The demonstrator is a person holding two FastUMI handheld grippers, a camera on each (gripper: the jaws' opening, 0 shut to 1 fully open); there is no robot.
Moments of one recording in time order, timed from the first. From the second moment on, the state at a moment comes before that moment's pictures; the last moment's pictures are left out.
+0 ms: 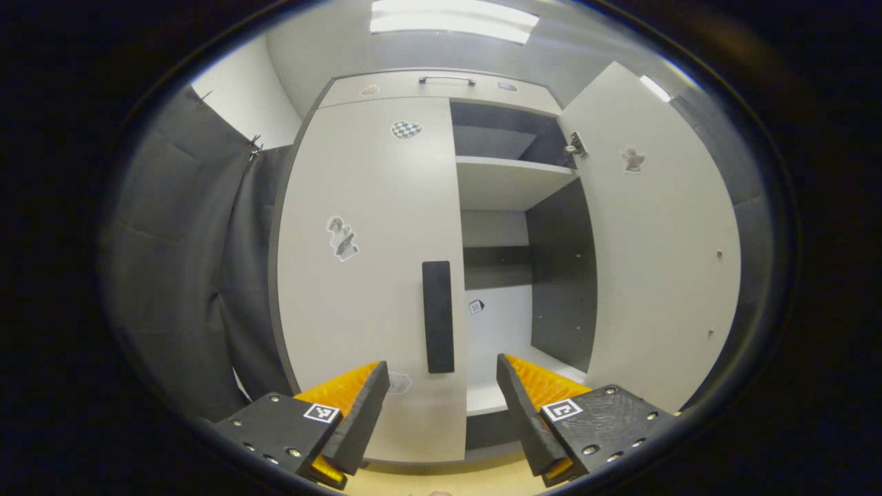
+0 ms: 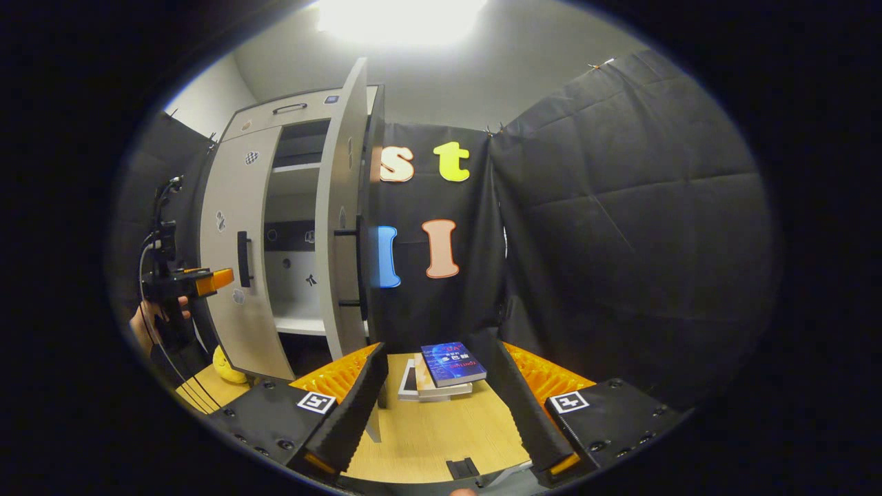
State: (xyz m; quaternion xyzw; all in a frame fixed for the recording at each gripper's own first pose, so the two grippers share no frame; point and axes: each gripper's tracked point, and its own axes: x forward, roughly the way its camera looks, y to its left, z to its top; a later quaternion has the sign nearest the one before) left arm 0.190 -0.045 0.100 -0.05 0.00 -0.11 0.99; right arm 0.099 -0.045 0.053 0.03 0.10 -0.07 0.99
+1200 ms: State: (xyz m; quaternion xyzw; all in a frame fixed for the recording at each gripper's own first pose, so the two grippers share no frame) left arm 0.291 -0.064 0.094 -0.02 0.03 -0.07 1.00; right arm 0.084 -0.051 0.037 0.04 0.14 -0.08 0.99
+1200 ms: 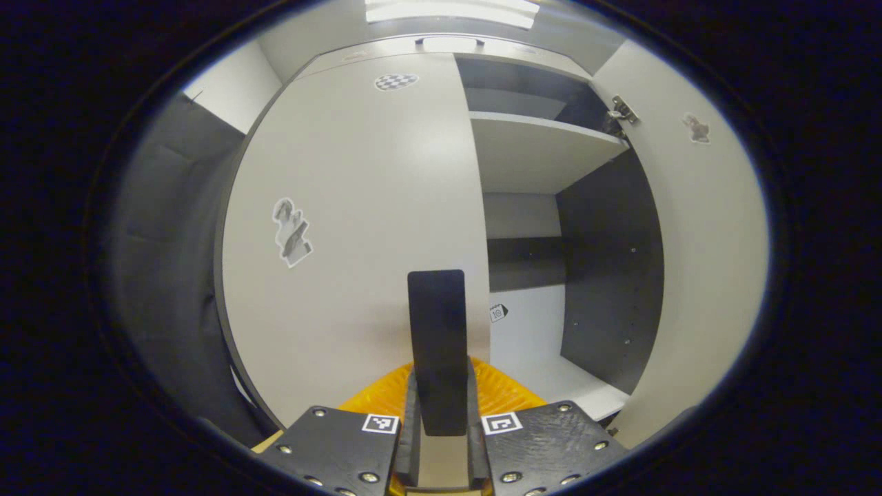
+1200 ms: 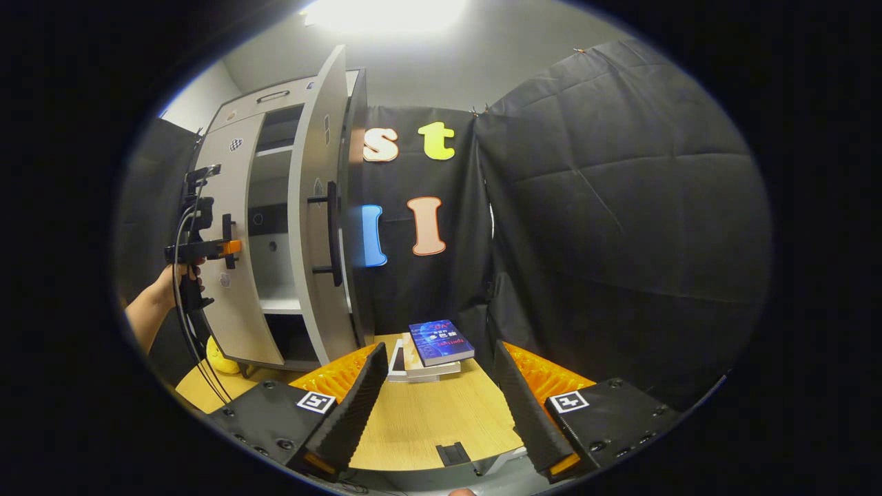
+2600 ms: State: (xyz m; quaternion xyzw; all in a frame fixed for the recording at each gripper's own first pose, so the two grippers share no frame) left arm 0.213 -0.005 0.095 -0.07 0.04 -0.10 0.99; right arm 0.085 -0.007 0.042 0.03 0.13 0.01 0.99
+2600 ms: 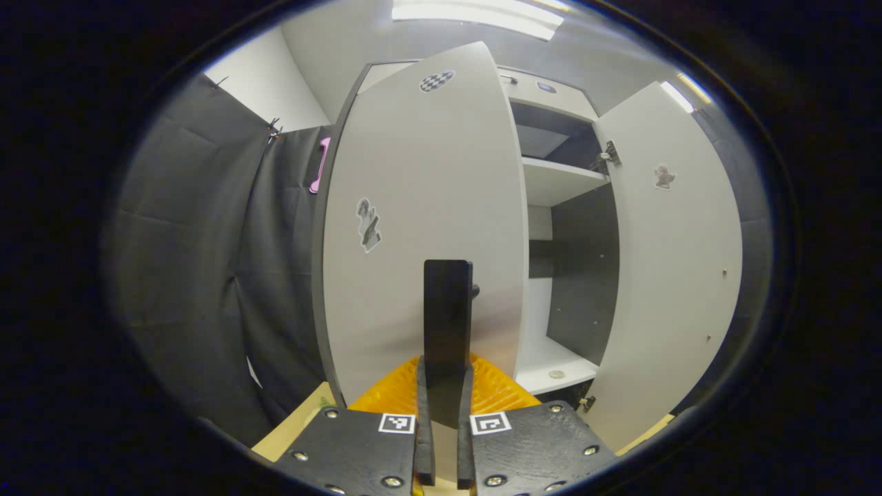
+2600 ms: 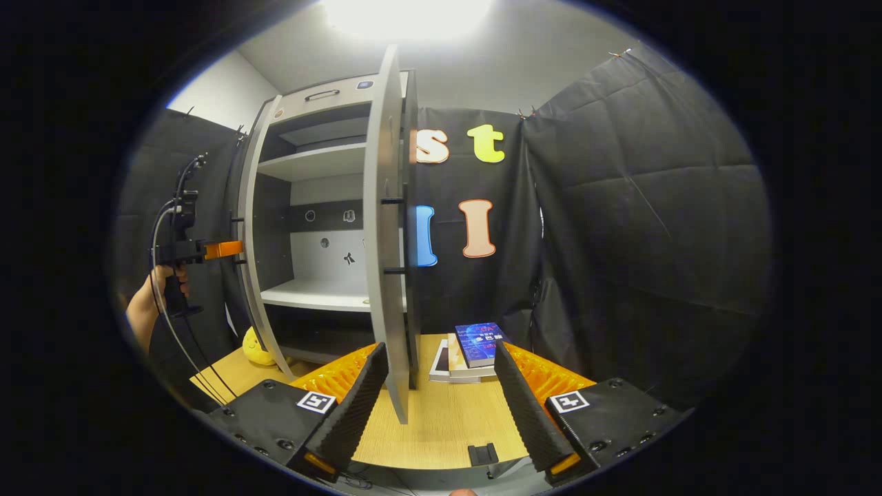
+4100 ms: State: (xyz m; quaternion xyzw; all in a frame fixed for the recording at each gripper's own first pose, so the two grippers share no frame) left arm 0.142 0.176 0.074 -0.01 0.00 -0.08 1.00; right arm 0.074 0.078 0.053 0.00 0.12 0.05 0.99
